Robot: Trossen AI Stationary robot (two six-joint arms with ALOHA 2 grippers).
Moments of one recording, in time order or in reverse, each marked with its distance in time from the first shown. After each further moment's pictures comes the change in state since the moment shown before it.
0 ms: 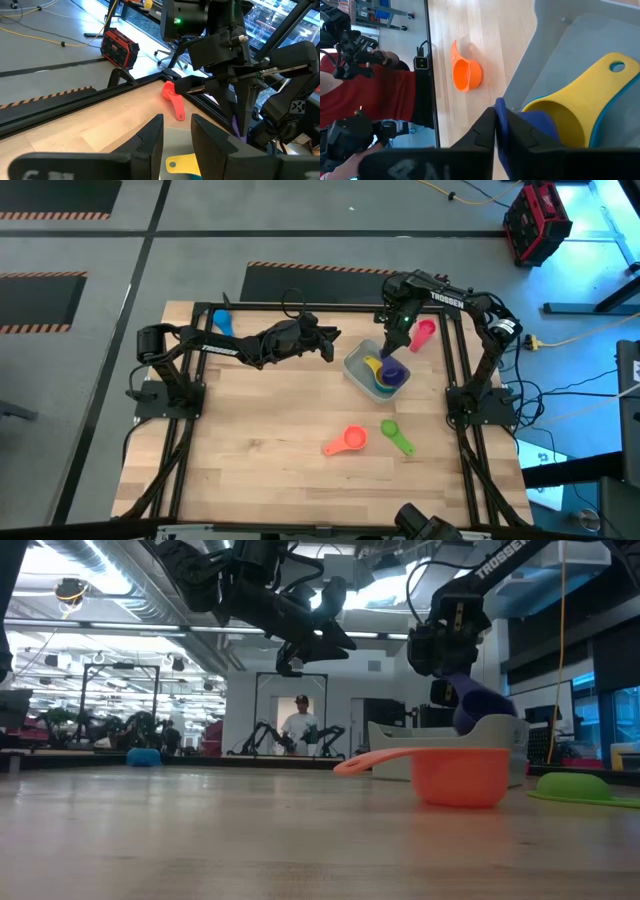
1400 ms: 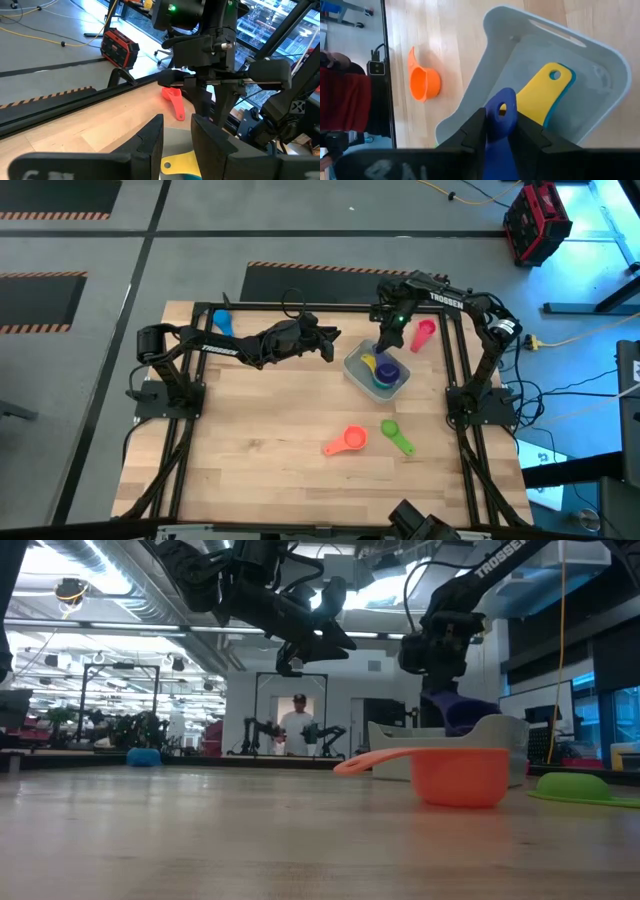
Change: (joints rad) left arm 0.000 0.000 0.000 0.000 0.000 0.000; right arm 0.012 0.000 0.000 0.190 0.147 0.074
